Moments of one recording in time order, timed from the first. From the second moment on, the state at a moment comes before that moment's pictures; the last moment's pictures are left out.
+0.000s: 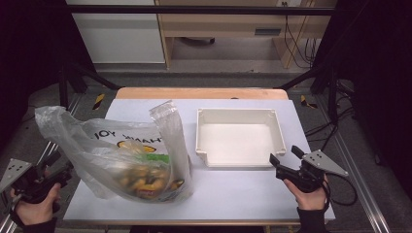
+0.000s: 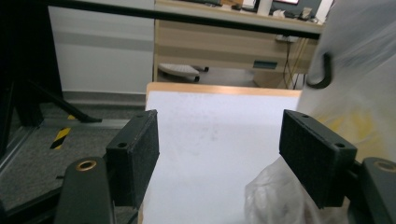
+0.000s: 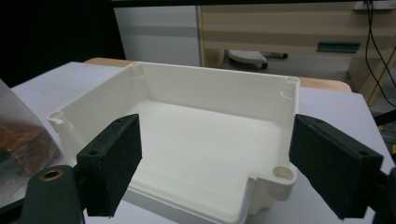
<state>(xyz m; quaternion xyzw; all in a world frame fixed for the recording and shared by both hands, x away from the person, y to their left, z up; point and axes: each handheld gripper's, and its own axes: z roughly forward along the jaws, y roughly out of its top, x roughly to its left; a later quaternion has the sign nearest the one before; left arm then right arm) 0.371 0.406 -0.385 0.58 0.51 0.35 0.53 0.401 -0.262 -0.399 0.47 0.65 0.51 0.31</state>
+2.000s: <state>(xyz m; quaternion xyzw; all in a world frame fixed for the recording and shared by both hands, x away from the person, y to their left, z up) 0.344 0.339 -0.372 0.69 0.43 0.27 0.52 0.379 -0.053 -0.338 0.22 0.75 0.61 0.14</state>
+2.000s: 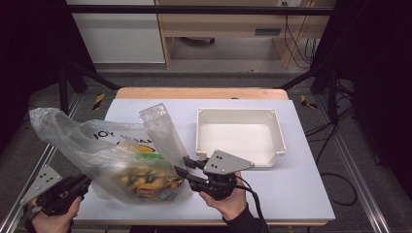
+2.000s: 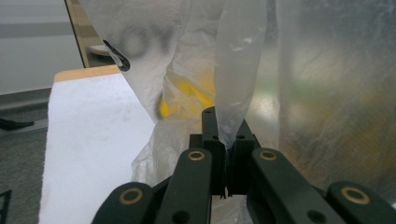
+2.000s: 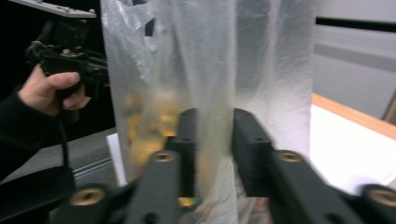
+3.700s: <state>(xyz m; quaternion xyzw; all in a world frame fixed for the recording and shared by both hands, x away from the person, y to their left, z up) 0.355 0.348 -0.460 0.72 0.47 0.23 0.45 0.394 -0.073 -0.458 0.34 0.79 0.51 0.06</state>
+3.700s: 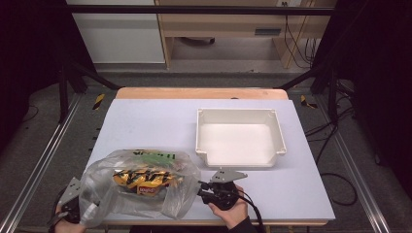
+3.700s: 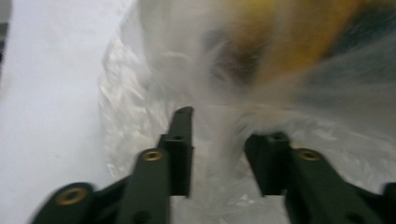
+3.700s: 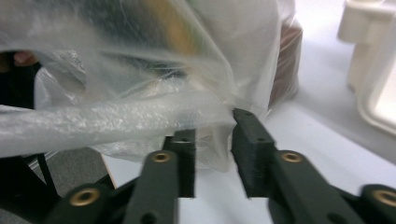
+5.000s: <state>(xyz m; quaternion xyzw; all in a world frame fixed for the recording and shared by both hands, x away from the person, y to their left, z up) 0.322 0.336 -0.368 0.67 0.41 0.32 0.52 0.375 -0.038 -0.343 0.21 0.77 0.59 0.11</state>
